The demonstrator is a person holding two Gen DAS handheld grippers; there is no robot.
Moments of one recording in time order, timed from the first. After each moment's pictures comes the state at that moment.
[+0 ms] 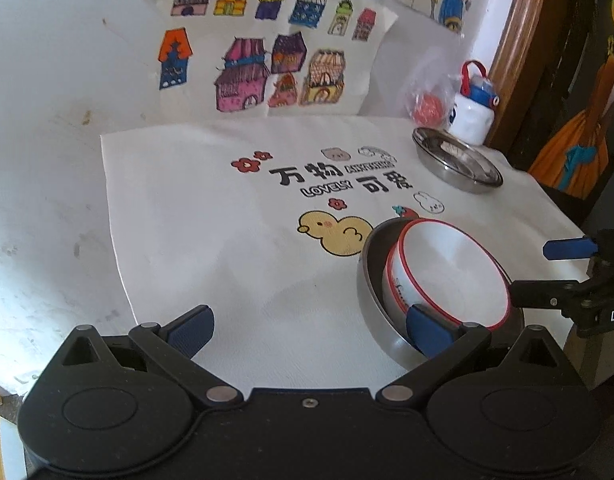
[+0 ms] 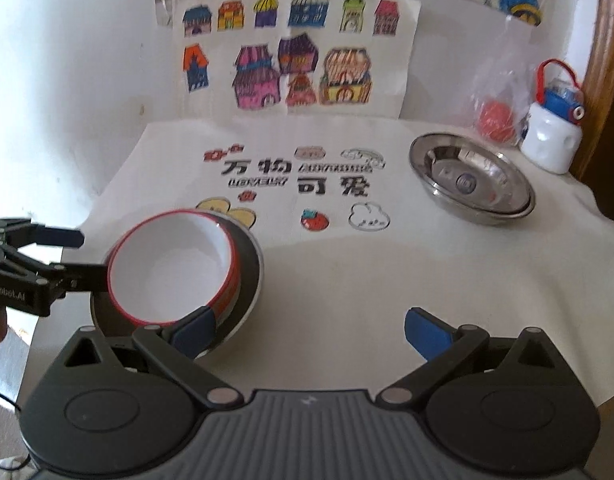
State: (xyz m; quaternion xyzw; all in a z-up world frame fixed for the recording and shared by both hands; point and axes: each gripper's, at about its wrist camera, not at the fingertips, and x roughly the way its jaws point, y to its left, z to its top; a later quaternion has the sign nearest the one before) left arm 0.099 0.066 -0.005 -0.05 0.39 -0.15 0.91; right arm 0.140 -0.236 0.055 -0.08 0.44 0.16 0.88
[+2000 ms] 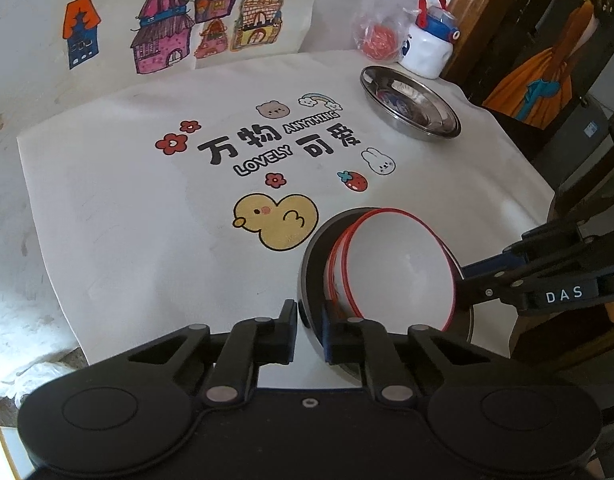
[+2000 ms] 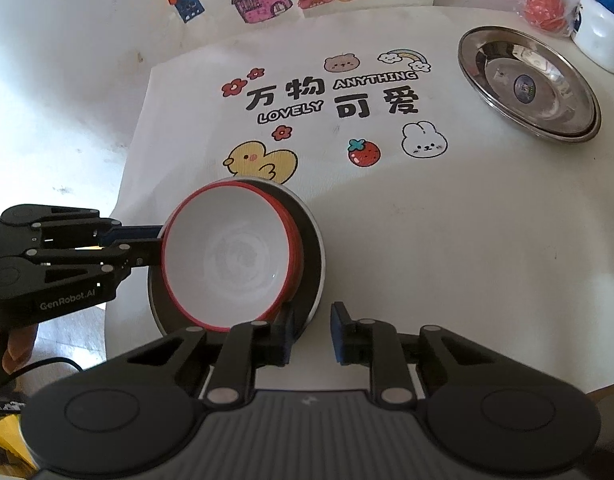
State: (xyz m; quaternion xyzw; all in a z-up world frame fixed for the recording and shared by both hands) left arm 0.155 0.043 0.020 -0.02 0.50 -0.24 0.83; right arm 0.198 -0.209 0.063 0.00 0.62 0.17 0.76
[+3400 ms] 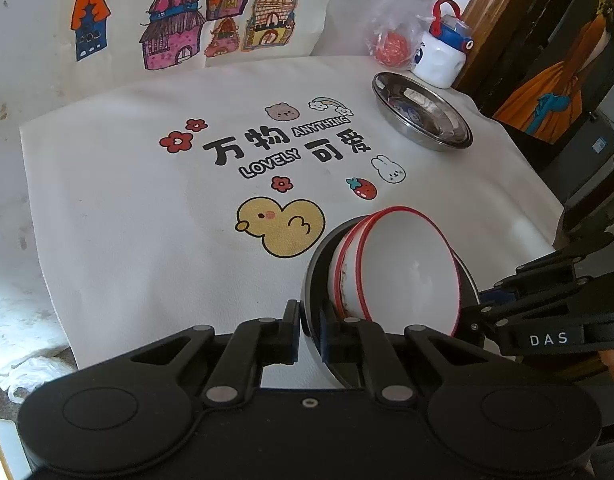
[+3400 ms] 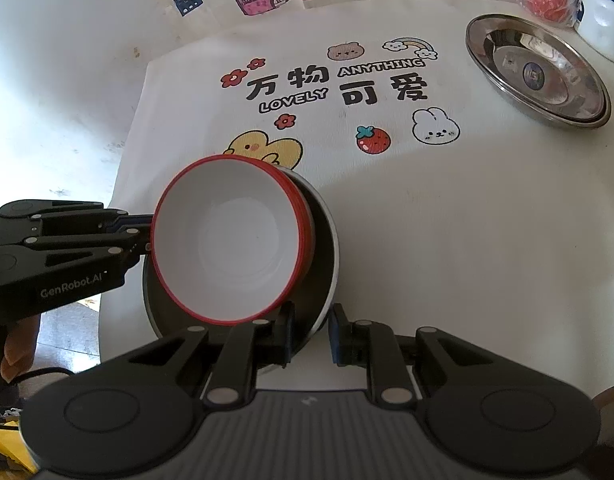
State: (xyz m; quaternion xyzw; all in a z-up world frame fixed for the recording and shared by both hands) left arm 0.161 0.041 0.011 -0.04 0.49 -0.23 0.84; right arm 0.195 -0.200 0.047 0.01 0.62 0.17 0.77
